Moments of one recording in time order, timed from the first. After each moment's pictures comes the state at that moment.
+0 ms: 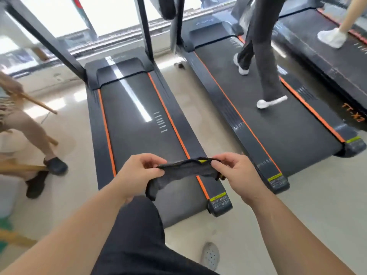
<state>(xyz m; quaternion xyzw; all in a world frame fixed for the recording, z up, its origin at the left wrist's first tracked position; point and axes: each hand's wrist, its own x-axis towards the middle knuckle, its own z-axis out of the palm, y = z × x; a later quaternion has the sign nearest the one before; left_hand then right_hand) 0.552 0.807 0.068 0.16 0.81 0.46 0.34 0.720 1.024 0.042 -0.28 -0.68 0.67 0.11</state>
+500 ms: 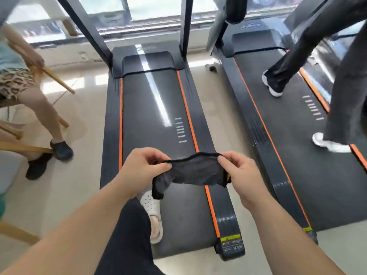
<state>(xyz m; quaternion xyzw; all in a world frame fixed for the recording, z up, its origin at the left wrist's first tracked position) 0.384 0.827 0.035 0.11 0.83 0.49 0.24 0.501 1.051 0.004 -0.30 -0.66 0.69 0.06</state>
